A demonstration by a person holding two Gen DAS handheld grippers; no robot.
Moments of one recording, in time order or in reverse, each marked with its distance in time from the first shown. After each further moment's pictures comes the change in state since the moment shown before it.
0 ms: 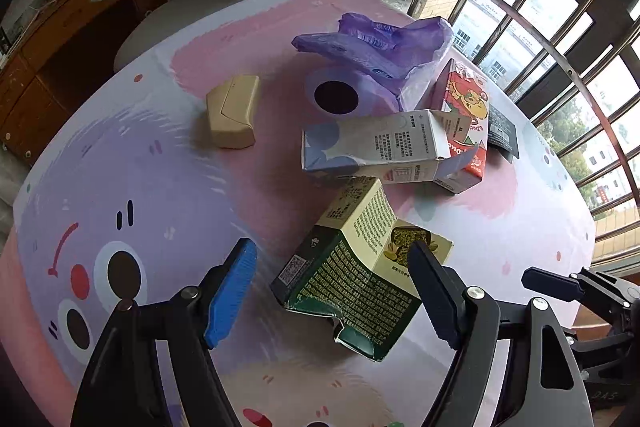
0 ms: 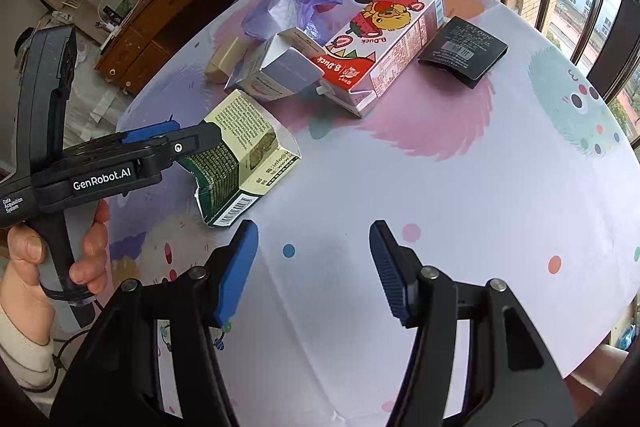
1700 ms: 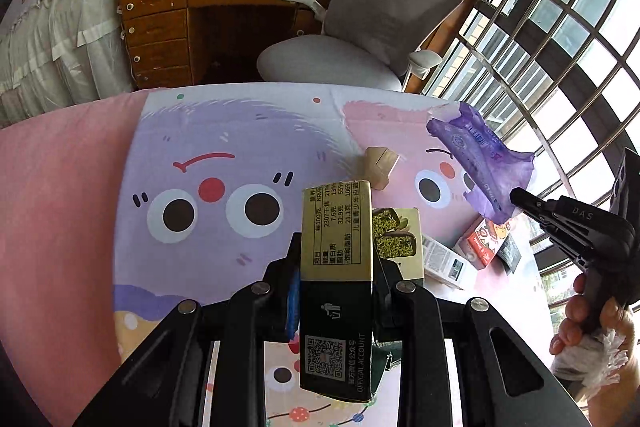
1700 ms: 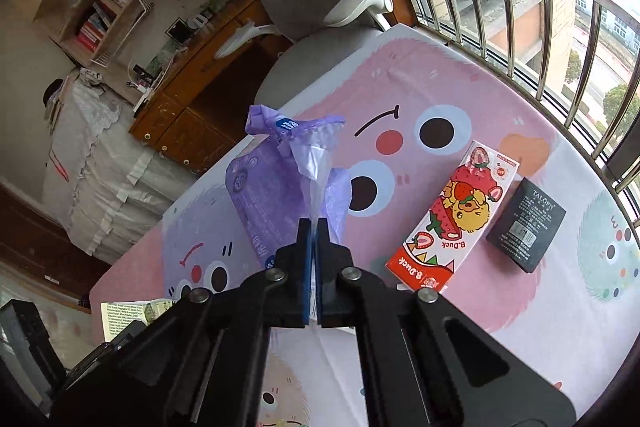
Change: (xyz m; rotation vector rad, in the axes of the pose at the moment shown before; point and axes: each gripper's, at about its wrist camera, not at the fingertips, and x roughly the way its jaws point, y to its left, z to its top) left arm -0.159 0.067 -0.094 -0.541 -0.322 0.165; right arm -0.021 0.047 0.149 0.043 -0.190 0.171
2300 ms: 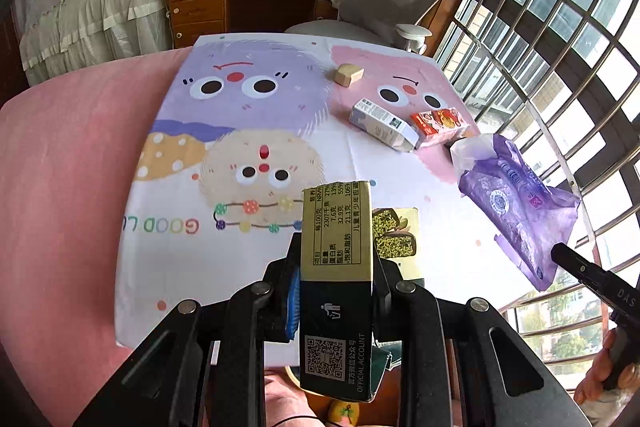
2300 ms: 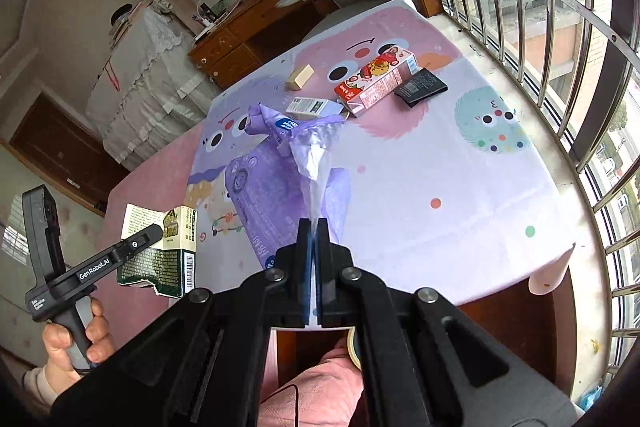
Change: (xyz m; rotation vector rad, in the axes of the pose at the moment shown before) left arm -0.136 -0.113 -0.247 -0.059 -0.001 0.106; right arm -0.263 -0.108 -0.183 -0.251 0.124 0.120
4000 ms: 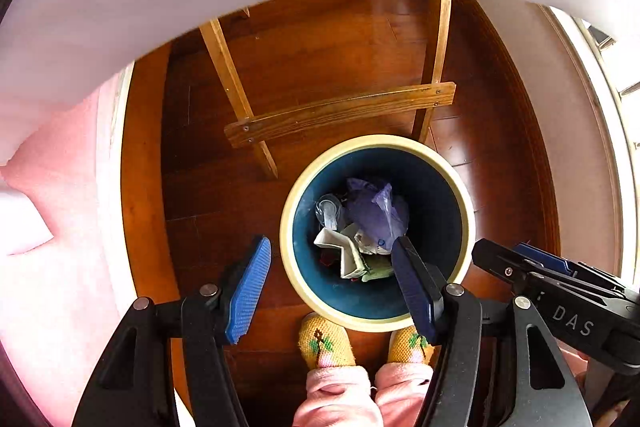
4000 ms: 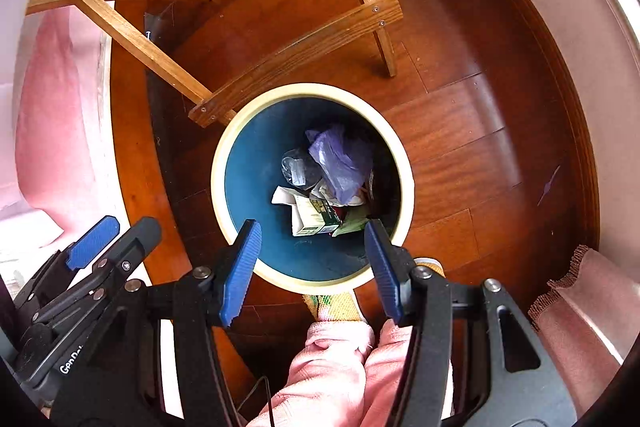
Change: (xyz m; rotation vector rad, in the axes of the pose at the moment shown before) left arm 0.328 0.001 -0.338 0.148 0.418 0.156; right arm 0.255 -0.208 -0.365 0.237 0.522 -0.261
